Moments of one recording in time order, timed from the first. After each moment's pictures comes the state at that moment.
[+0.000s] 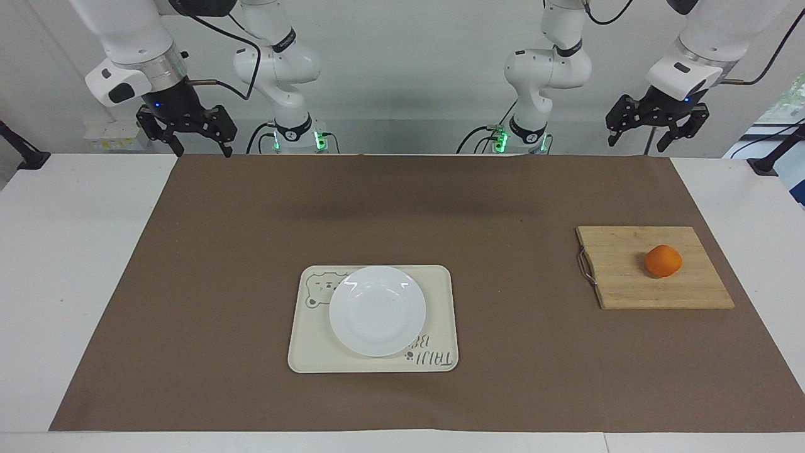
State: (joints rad) left arm -0.14 -0.08 0.07 -1.55 0.00 1.42 0.15; right arm 0.06 -0.05 -0.09 -1.57 0.01 1.50 0.03
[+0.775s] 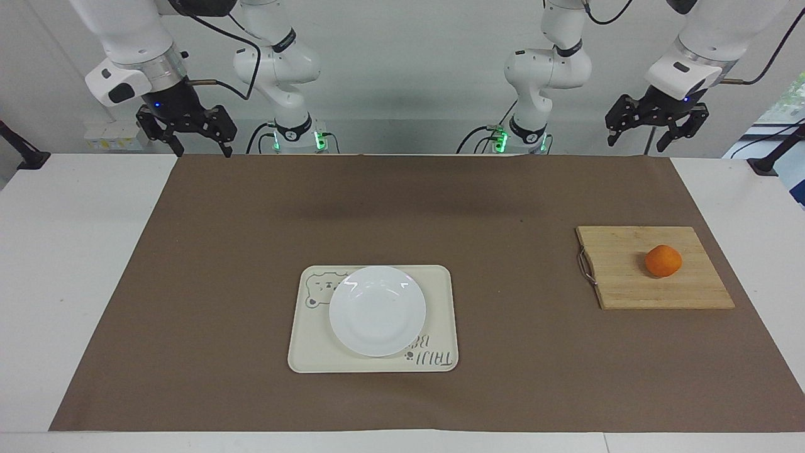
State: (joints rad) left arm -0.14 -0.08 0.07 -1.55 0.00 1.42 0.15; right arm 0.06 -0.05 -0.09 -1.57 0.01 1.50 0.03
